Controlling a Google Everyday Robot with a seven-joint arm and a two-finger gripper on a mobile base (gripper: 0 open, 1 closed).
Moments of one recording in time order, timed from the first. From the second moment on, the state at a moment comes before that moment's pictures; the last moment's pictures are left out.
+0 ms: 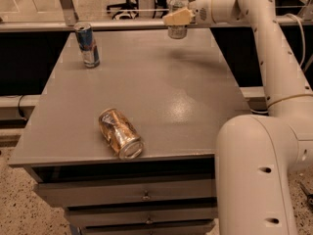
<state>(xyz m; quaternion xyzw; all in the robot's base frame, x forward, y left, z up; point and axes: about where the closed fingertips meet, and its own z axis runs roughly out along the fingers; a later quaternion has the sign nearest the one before) 0.856 -0.098 0.957 -0.36 0.72 0.25 0.54</state>
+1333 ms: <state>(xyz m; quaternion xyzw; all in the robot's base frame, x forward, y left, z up) 0.643 -0.081 1.012 -0.44 0.60 0.34 0.58</state>
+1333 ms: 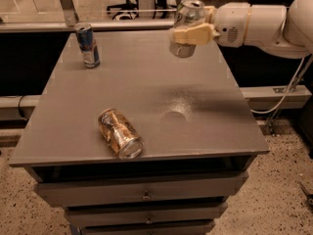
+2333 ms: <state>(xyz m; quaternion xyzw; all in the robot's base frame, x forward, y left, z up) 0.609 -0.049 0.966 -0.47 0.60 0.38 0.53</state>
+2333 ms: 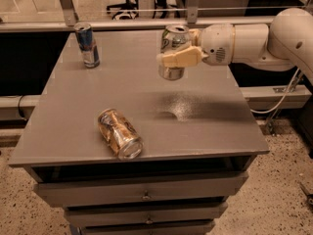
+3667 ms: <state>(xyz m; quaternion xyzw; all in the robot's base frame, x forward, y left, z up) 0.500 -0.002 0.893 -0.58 0.52 0.44 0.45</state>
